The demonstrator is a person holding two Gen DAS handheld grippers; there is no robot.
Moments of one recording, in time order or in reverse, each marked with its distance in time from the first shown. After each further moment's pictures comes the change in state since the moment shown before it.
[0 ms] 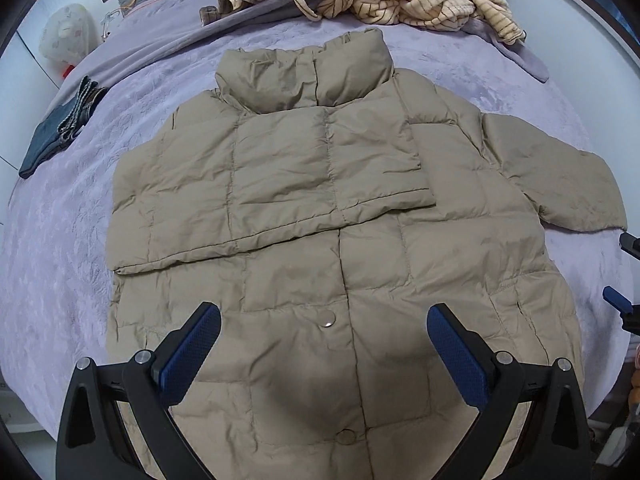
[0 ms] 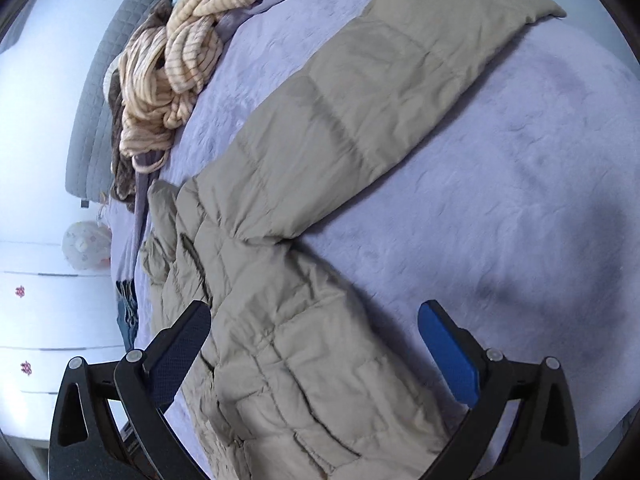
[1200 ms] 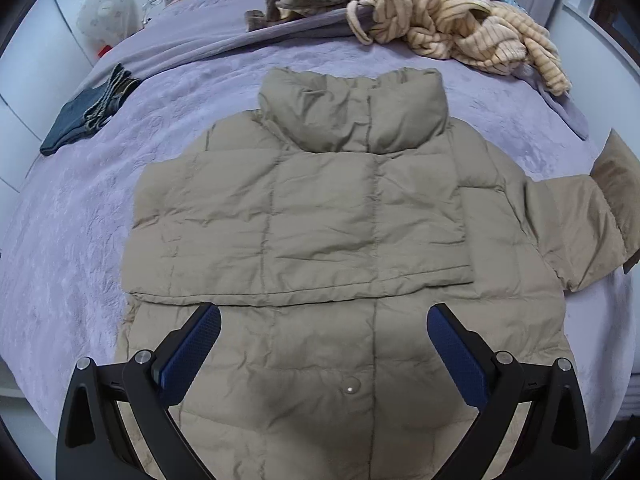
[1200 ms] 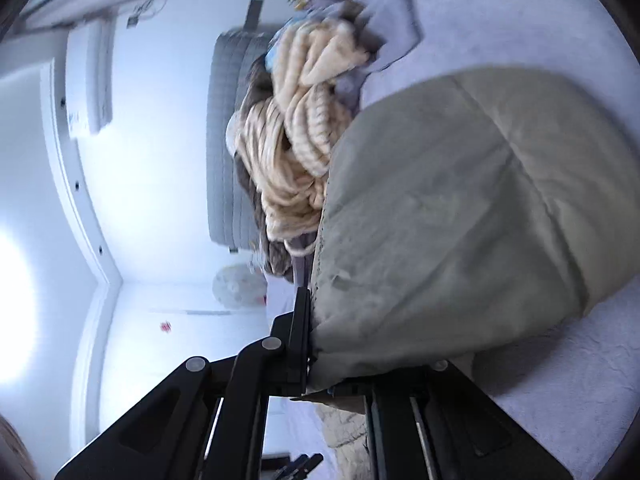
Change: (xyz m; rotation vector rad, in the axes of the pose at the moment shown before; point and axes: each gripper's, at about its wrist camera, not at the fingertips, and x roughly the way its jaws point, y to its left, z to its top) left arm 0.009 0.036 0.042 -0.153 -0.057 0.067; right arm 0.025 0.089 0.160 0.006 -0.035 0.605
